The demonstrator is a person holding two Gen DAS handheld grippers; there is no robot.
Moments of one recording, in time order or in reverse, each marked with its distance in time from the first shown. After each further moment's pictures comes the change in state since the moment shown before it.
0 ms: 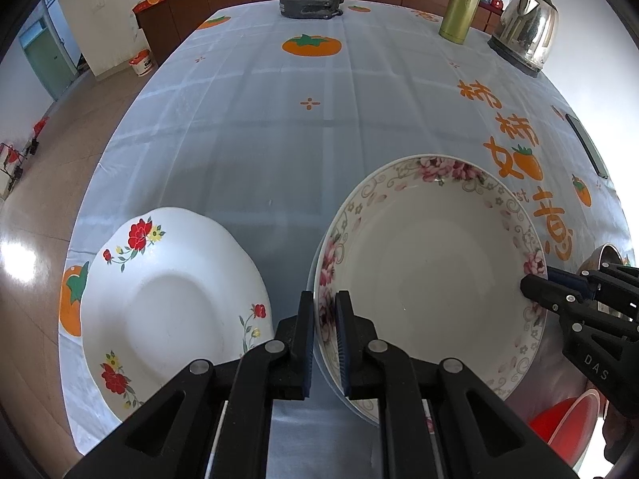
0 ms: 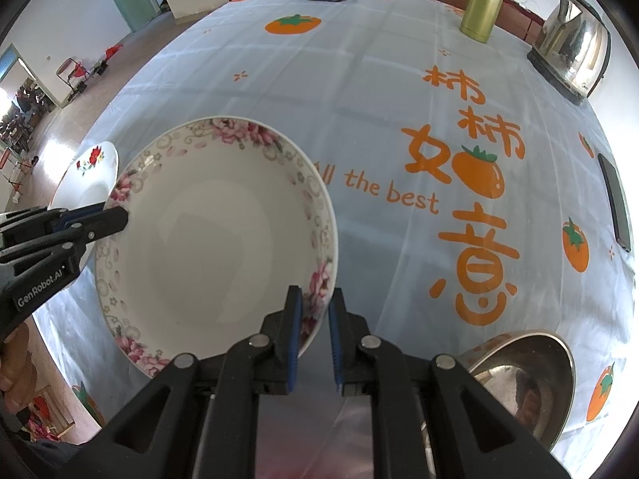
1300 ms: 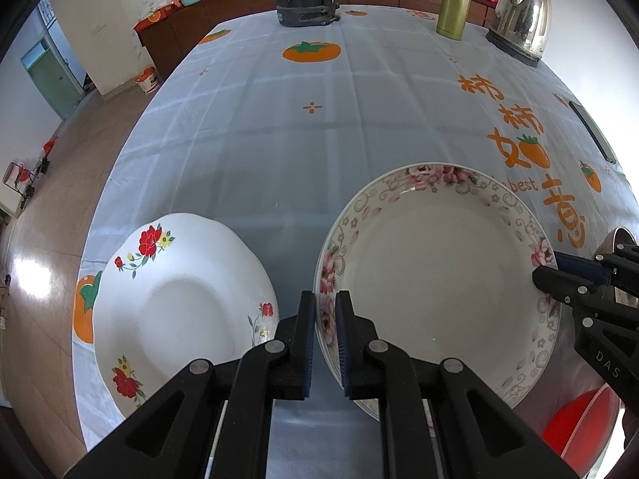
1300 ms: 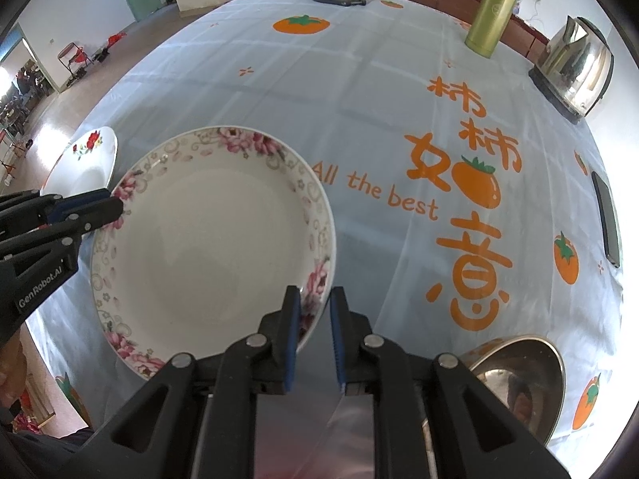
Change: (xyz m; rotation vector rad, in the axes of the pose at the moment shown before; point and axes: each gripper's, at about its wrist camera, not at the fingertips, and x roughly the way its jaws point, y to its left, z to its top) left arm -0.001 -0.005 -0.006 0.044 -0.034 0.060; right arm -0.002 0.007 -0.001 -0.049 -0.011 -0.050
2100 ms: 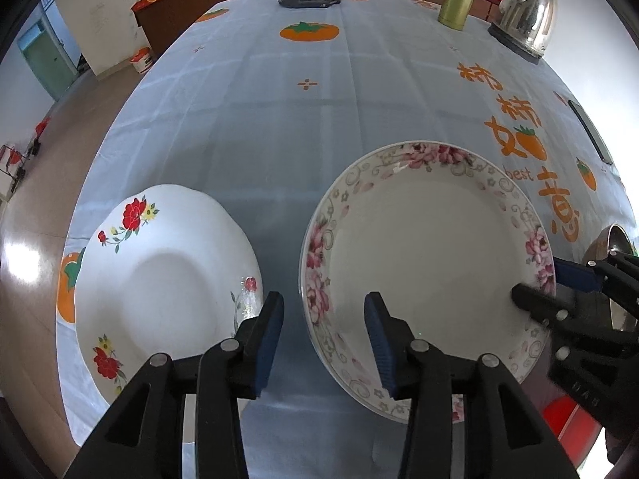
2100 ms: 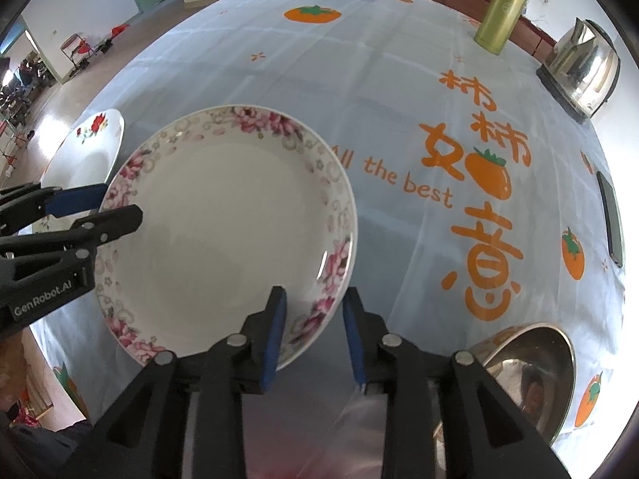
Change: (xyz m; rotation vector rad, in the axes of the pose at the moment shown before) left arm 0.006 0.001 -0.008 -0.036 0.058 -0.048; right arm 0.008 0.007 -0.006 -0.024 0.029 0.007
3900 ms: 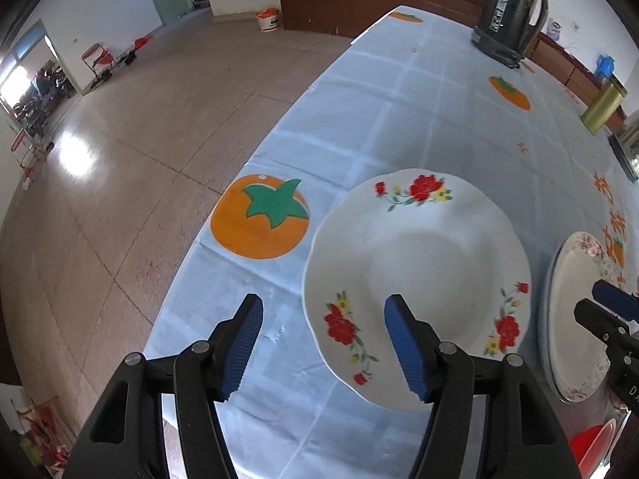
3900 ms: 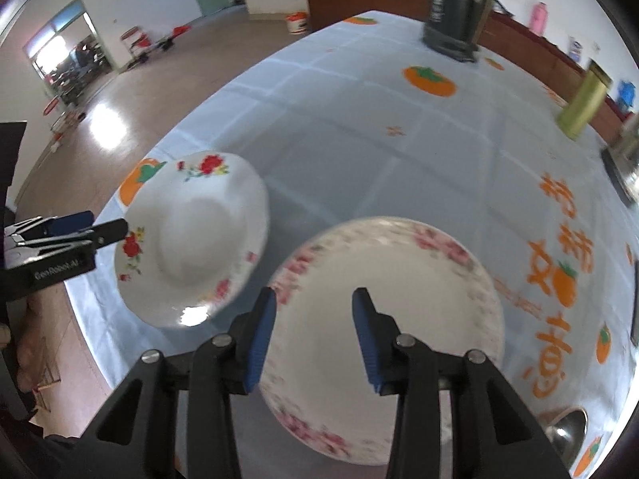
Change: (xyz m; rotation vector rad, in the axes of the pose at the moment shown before) left arm -0.035 0.171 -0.046 -0.400 -0.019 0.182; right arm -0.018 0.104 0.055 -0.152 -0.099 0.150
